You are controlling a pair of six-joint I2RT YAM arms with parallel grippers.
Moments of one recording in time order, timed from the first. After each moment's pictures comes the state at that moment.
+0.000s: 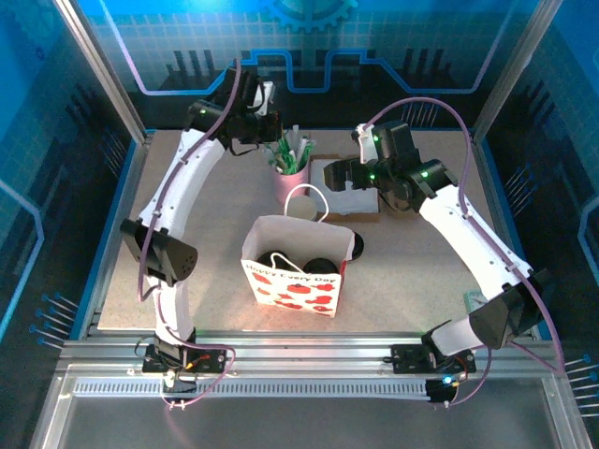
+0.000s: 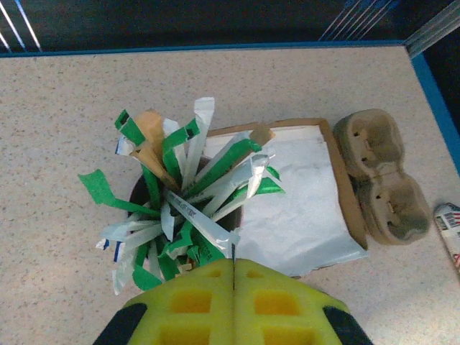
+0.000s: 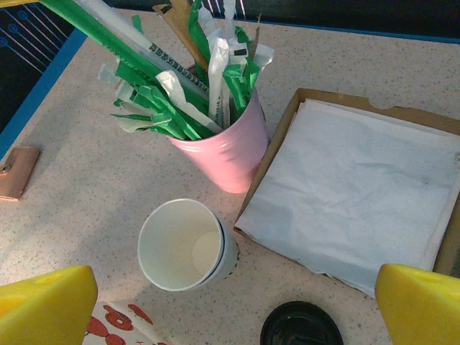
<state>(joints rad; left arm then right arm) -0.33 1.95 2.25 -1.06 0.17 -0.33 0.46 1.45 1.52 -0.75 -0.12 0.23</state>
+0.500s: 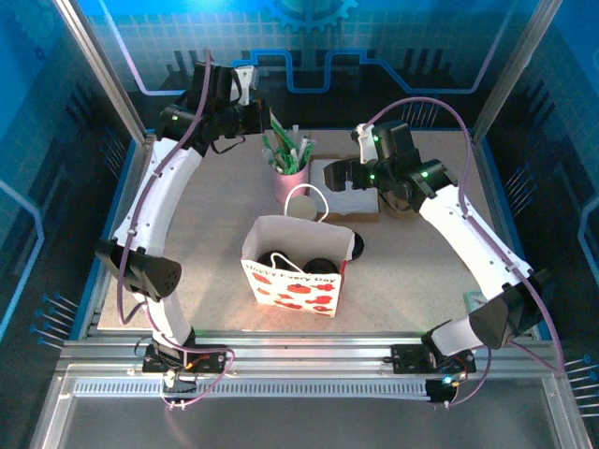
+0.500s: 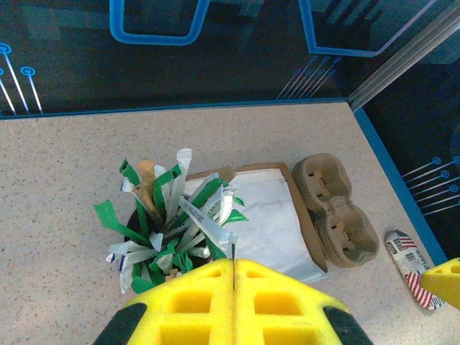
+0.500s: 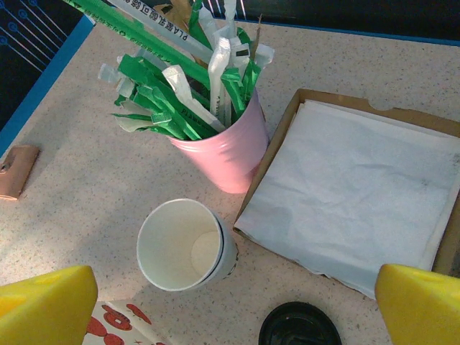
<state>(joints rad) -0.29 1.80 2.18 -0.95 0.22 -0.33 0.46 1.45 1.52 -0.75 -0.12 0.23</state>
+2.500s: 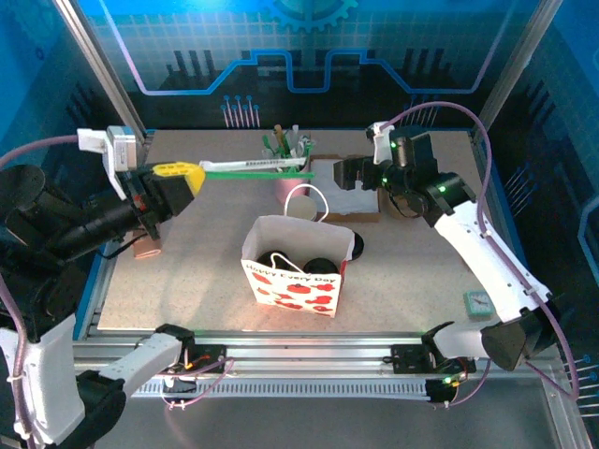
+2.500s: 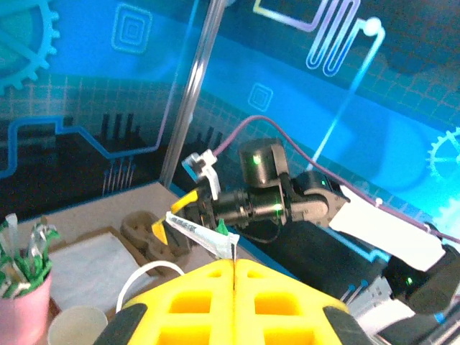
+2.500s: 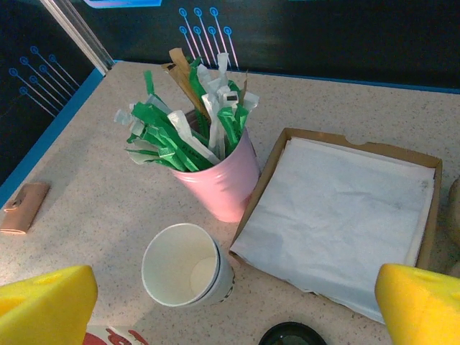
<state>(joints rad) -0.21 0.96 1.88 -0.92 0.71 -0.36 0.44 1.32 1.43 -0.66 -0.09 0.25</state>
